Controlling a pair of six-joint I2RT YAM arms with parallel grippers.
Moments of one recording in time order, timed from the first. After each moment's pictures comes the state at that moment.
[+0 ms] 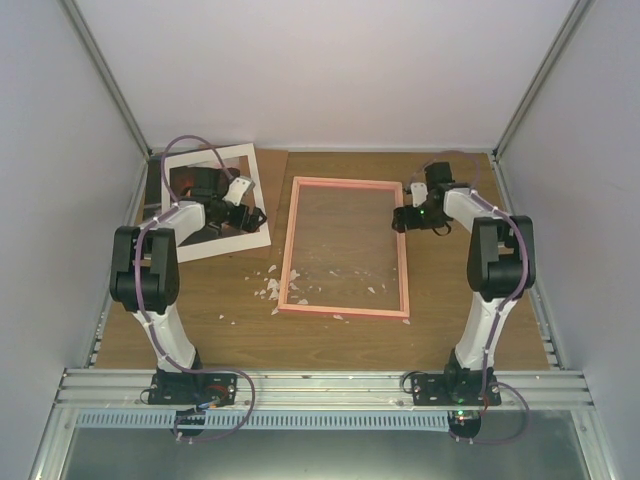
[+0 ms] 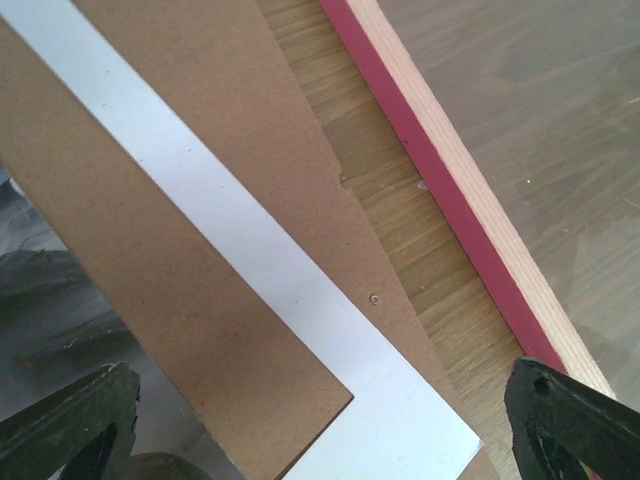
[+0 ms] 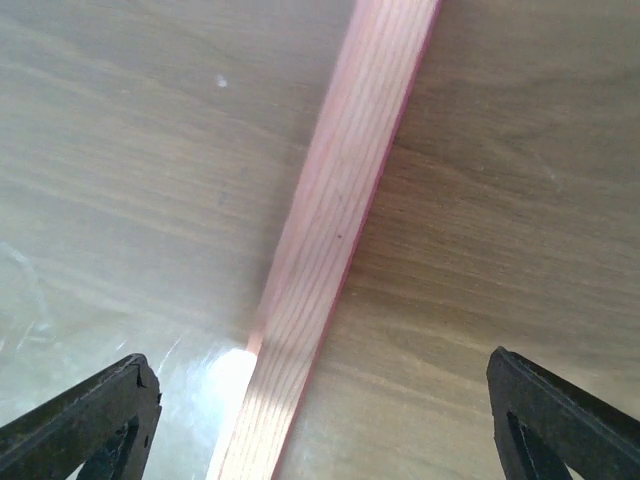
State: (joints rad) left arm -0.04 1.85 1.21 -0.31 0.46 0.26; right arm 0.07 2.00 1.40 -0.61 -0.22 -0.10
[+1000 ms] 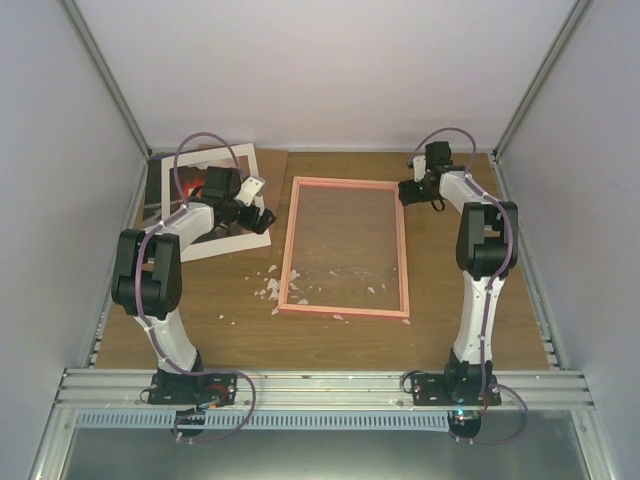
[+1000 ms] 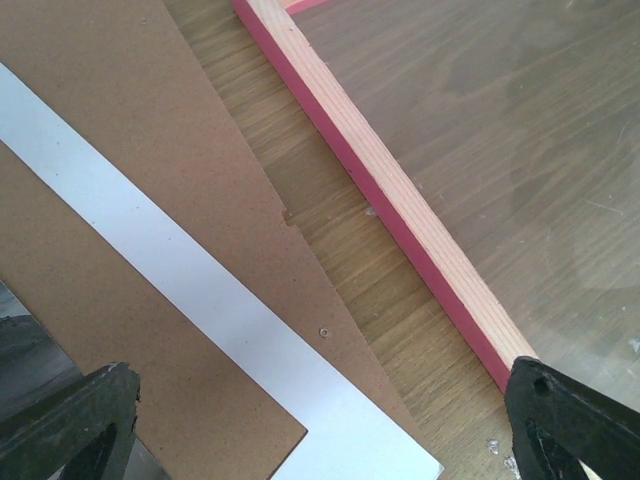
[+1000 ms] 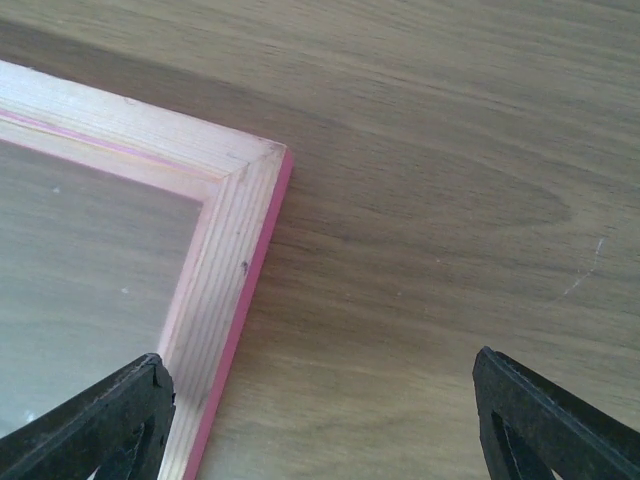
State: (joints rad) left arm -0.12 1.82 1.20 -0.28 0.39 0.32; right arm 0.03 2.23 1.74 -0.54 -0.12 -0.17
